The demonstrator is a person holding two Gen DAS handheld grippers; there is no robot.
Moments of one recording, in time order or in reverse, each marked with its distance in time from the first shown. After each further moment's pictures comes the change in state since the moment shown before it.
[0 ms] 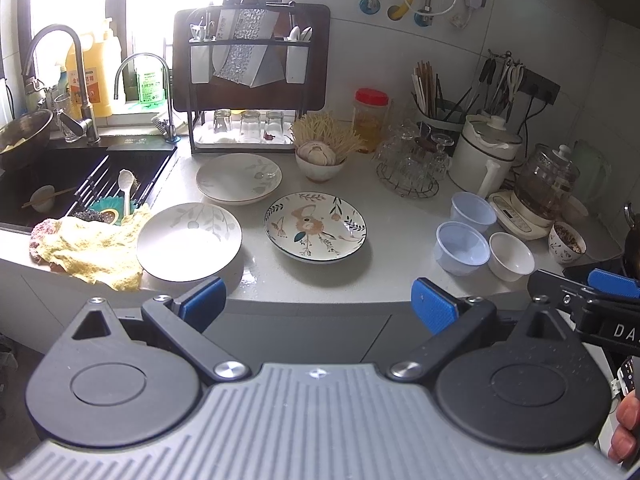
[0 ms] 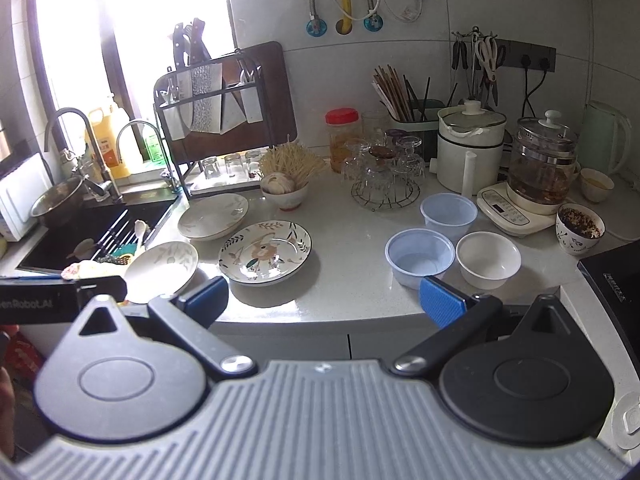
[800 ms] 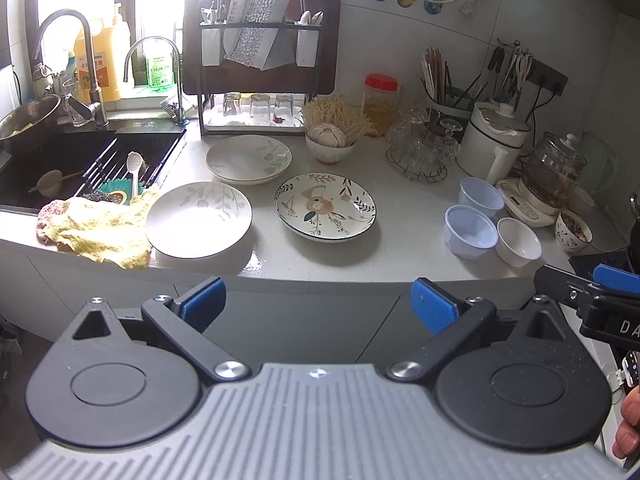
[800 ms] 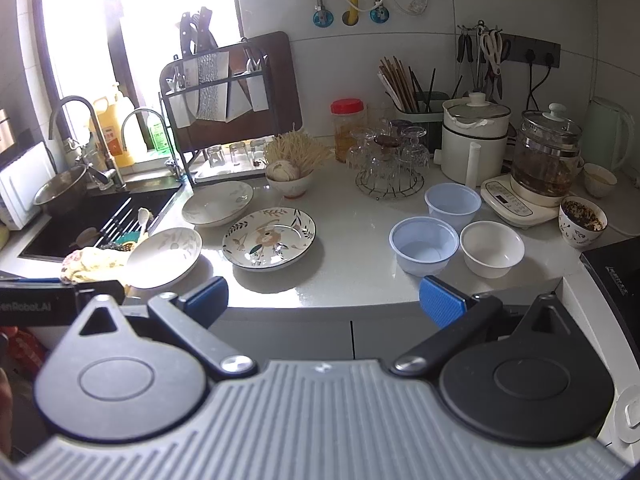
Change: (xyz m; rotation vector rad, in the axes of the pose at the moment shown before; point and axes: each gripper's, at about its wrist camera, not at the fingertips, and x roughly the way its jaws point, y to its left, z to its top) left arm -0.001 0.007 -0.019 -0.013 0.036 0.022; right arm -0.001 0.002 -0.016 -0.016 0.014 0.005
